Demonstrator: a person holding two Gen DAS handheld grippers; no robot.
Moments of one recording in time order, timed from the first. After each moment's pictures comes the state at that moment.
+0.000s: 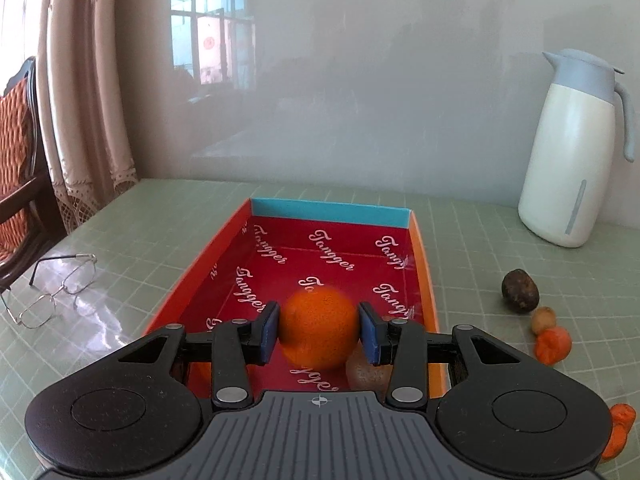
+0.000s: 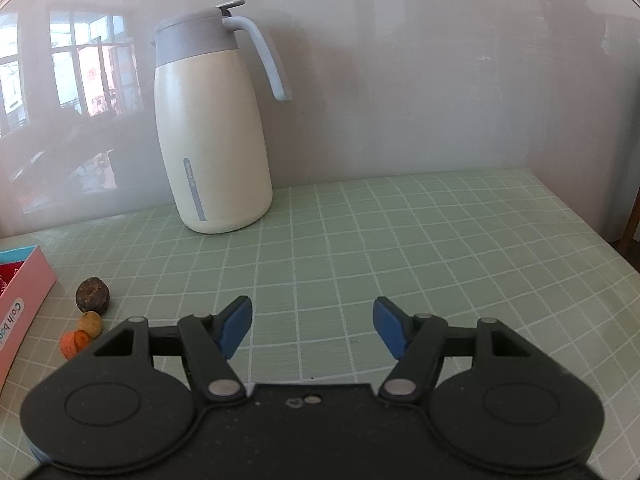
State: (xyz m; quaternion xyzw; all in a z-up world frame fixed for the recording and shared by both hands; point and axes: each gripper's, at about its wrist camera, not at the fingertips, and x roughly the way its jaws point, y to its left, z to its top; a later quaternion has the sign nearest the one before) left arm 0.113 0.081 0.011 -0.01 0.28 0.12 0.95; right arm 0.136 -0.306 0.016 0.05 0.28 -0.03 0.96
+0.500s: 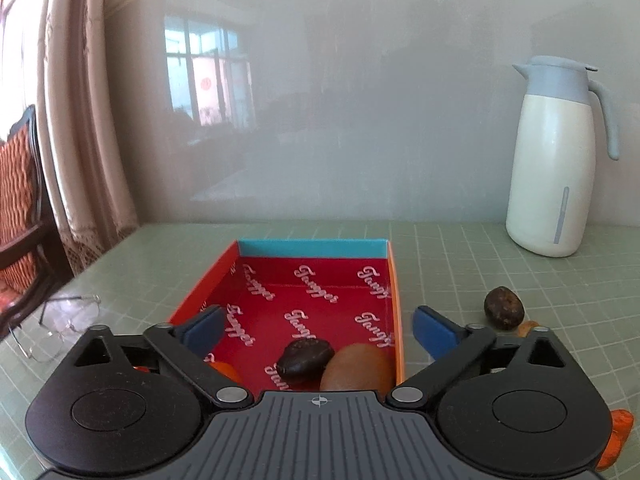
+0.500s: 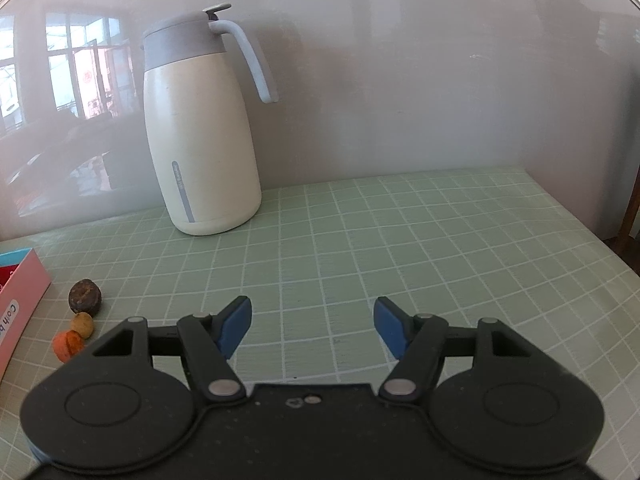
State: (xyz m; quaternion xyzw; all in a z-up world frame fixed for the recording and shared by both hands) left arm 0.102 0.051 0.020 0.04 0.23 0.13 0.96; right arm 0.133 -0.315 0.016 0.05 0.28 -0.04 0.96
